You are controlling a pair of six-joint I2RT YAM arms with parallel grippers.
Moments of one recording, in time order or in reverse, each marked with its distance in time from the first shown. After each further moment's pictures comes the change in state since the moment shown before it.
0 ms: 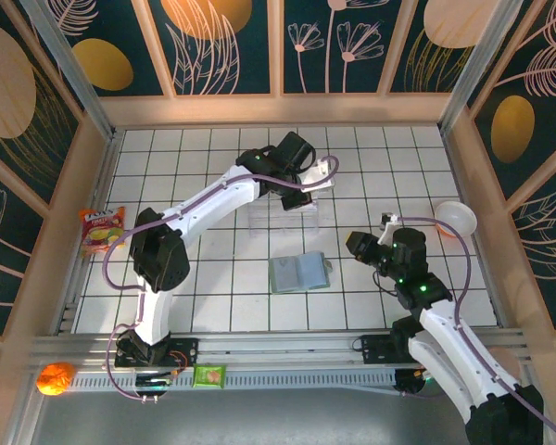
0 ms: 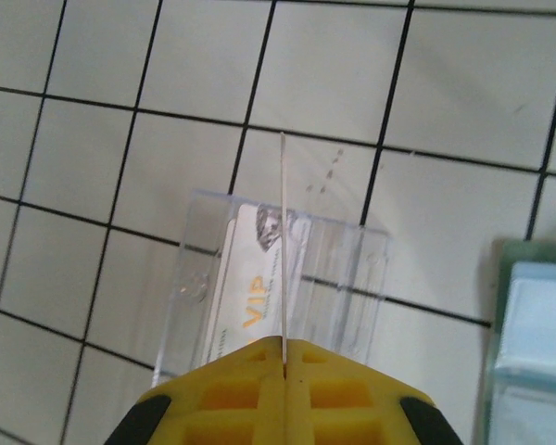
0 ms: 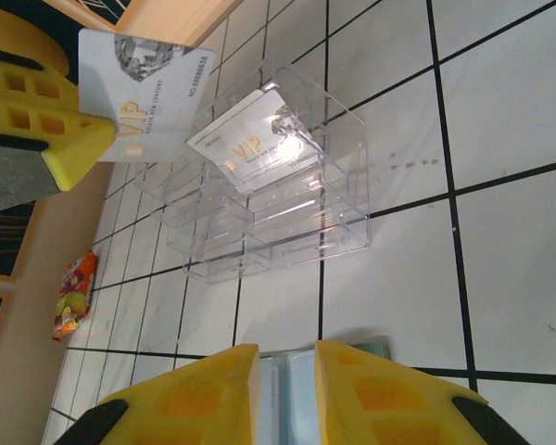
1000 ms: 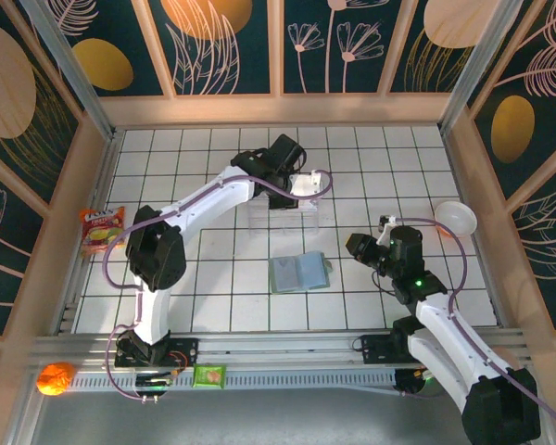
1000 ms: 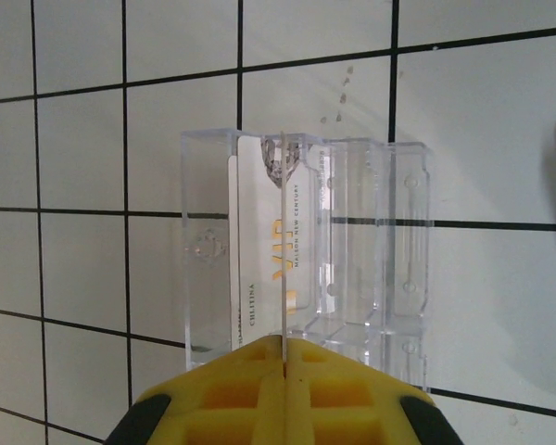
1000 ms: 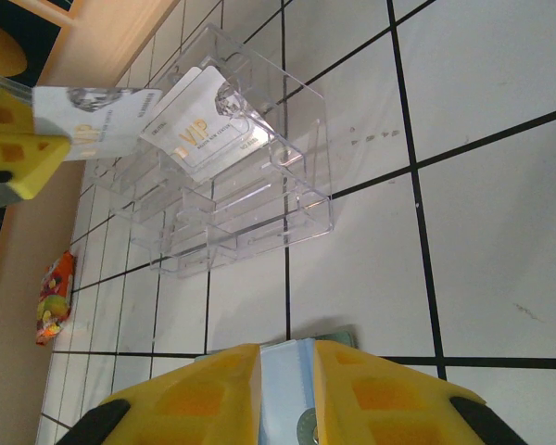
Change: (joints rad) left arm 0.042 0.000 -0.080 0.034 -0.003 0.260; right arm -0.035 0.095 -0.032 0.057 -0.028 0.017
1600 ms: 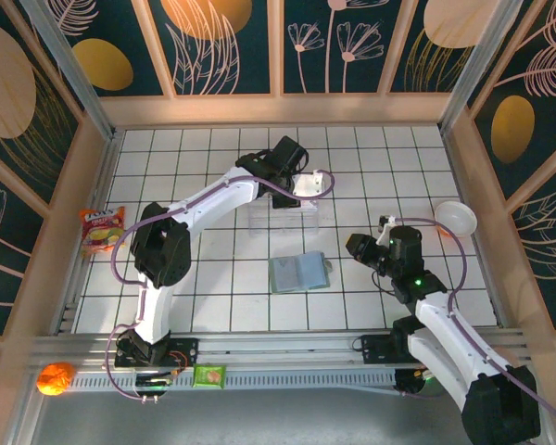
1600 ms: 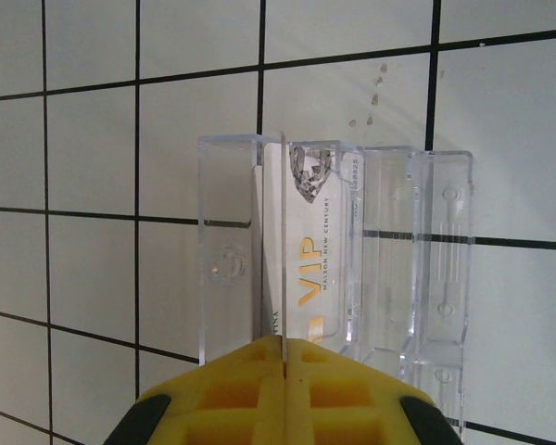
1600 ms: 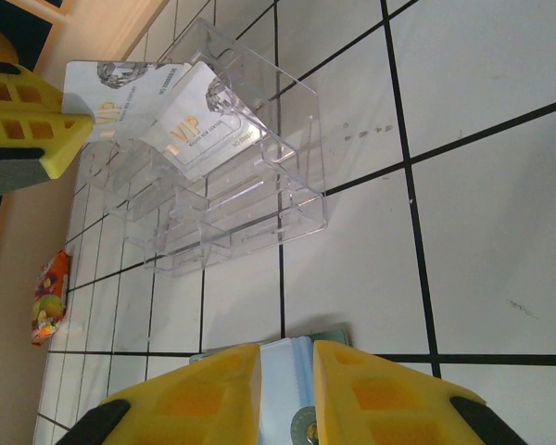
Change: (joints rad) left arm 0.002 0.034 -0.008 0.070 -0.027 -0.004; right arm -0.002 0.014 0.000 0.000 0.000 0.000
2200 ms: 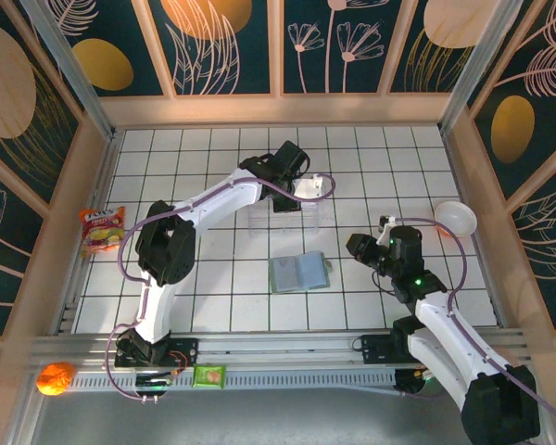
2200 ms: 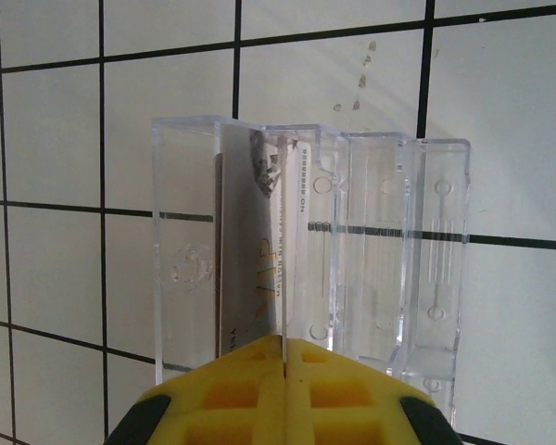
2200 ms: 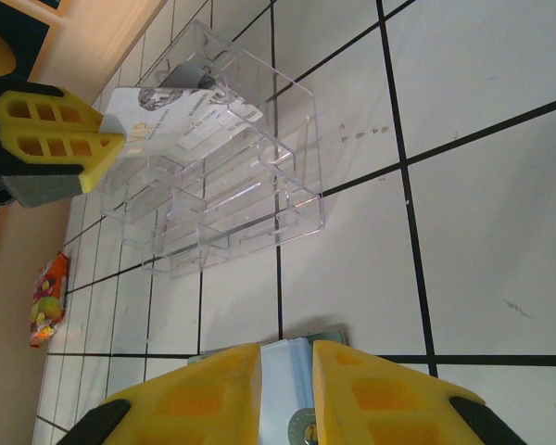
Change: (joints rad) left arm 0.000 0.031 -0.014 0.005 -0.005 -0.019; right arm -0.006 0.005 0.000 0.001 0.000 0.000
